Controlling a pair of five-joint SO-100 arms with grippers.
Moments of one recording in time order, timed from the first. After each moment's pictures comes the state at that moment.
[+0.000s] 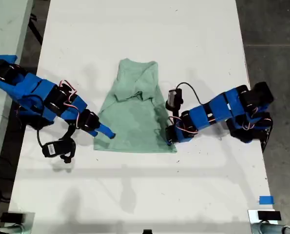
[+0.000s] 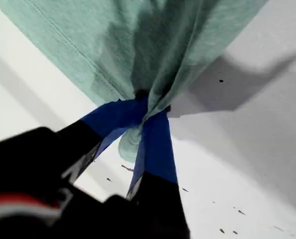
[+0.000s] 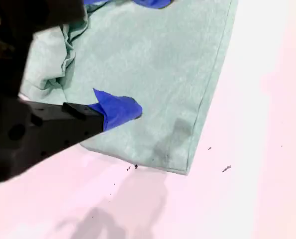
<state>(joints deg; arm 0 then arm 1) 9.8 109.0 112.9 69.3 -14.6 -9.1 78.7 108.0 45.7 -2.0</state>
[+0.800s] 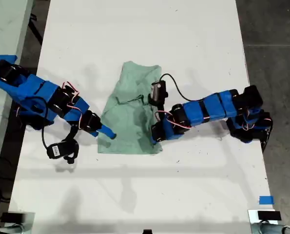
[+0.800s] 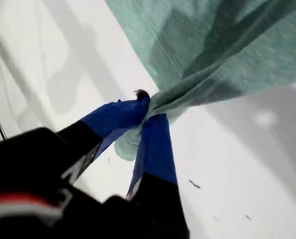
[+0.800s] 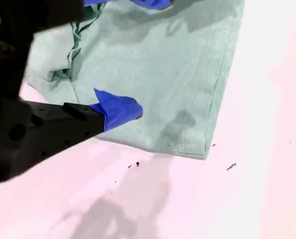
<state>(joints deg) 8.8 106.5 112.9 68.6 -14.6 -9.0 68.2 69.8 61.7 -12.2</state>
